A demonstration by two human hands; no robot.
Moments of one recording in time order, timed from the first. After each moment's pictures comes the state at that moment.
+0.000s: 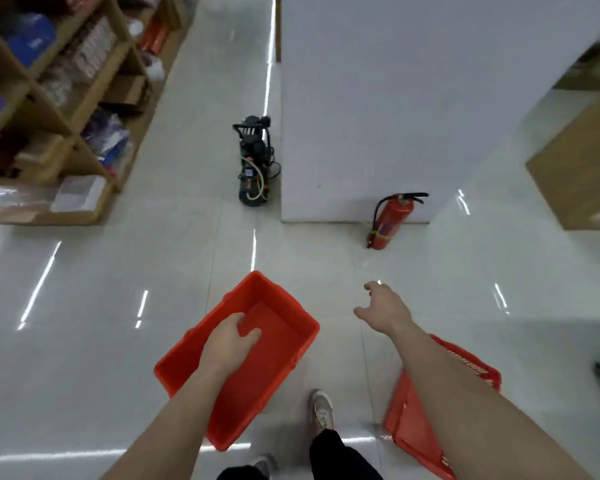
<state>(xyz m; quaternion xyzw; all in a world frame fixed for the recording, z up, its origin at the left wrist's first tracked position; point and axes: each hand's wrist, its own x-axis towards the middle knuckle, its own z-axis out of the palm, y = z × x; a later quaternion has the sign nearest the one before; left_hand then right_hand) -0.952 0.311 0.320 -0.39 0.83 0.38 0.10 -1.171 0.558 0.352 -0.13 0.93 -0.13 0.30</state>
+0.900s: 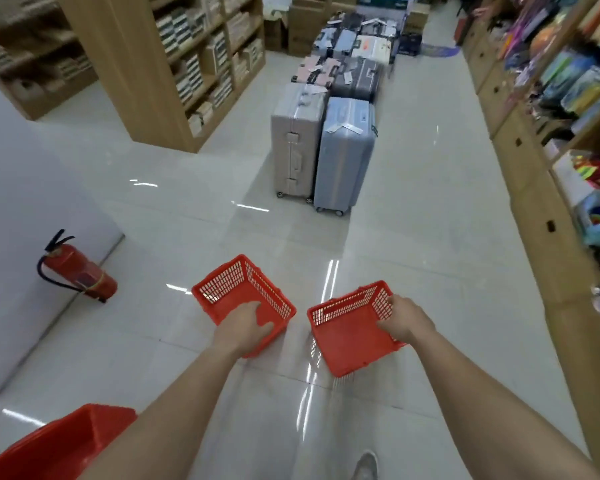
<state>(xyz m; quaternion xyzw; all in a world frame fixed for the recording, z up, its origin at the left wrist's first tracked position) -0.890 0.837 0.409 0.31 0.89 0.15 0.29 -0.661 1.090 0.429 0.49 0.82 -0.26 0.16</state>
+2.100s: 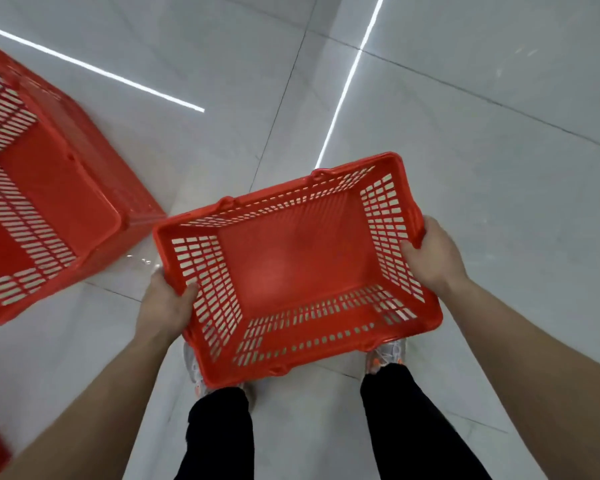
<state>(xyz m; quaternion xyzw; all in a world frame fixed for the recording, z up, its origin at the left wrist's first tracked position) -0.845 1.158 -0.251 -0.09 0.92 0.12 0.36 -0.643 1.529 -0.254 0.52 0.76 -0.34 0.20</state>
